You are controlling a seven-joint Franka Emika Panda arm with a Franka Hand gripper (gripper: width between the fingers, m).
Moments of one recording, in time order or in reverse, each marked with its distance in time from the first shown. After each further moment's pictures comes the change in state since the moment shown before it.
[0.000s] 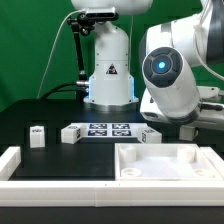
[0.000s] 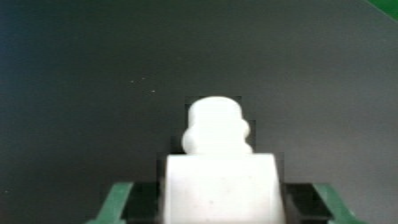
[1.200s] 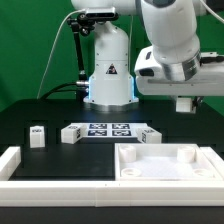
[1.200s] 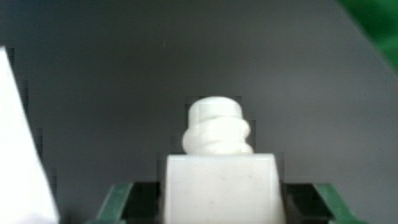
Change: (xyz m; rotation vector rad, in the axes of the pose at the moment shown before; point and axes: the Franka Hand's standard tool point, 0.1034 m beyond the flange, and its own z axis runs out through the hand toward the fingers) arm -0.015 0.004 -0.083 -0.027 0.361 -0.139
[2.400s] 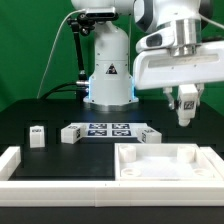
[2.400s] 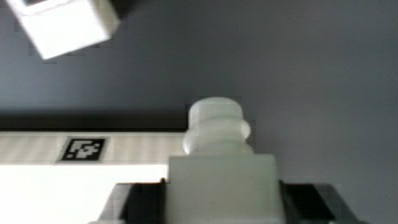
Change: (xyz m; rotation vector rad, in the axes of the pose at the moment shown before) arm 0.062 -0.017 -0.064 -0.099 0.747 -0.487
